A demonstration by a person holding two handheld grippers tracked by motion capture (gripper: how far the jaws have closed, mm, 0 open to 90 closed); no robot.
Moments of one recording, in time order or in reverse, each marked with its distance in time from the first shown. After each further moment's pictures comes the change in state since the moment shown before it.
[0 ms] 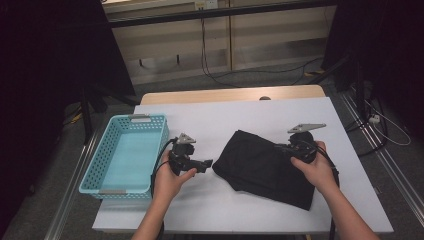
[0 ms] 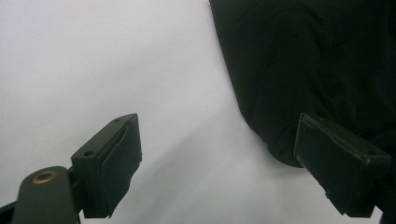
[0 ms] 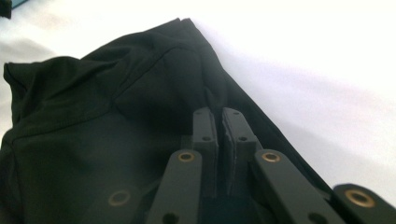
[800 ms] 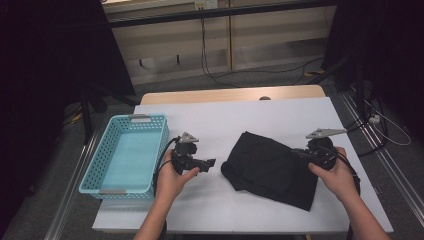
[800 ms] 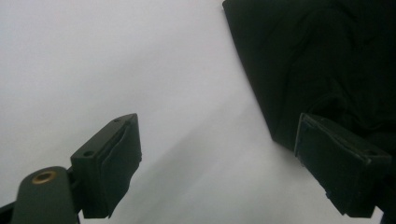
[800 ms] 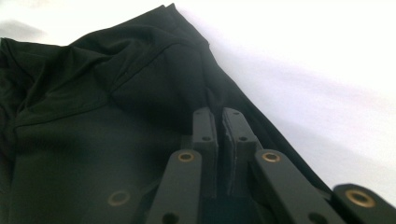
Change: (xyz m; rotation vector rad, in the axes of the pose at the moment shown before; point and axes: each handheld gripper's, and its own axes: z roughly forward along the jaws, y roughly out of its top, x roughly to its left) left arm -0.006 0.005 0.003 0.005 -0.009 0.010; right arm -0.018 -0.023 -0.035 0.015 -0.045 0.011
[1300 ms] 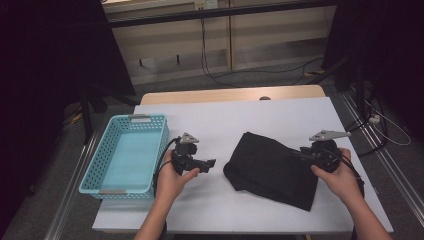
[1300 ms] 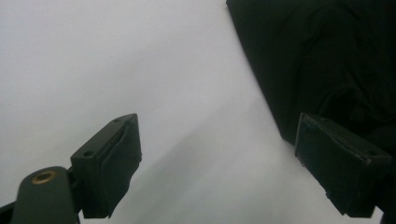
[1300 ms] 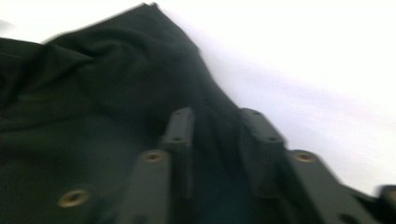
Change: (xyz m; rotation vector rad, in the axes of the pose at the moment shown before) left arm -0.002 -0.001 0.000 0.001 0.001 -0.004; right arm 0.000 -0.006 -0.004 -0.020 -0.054 -0.021
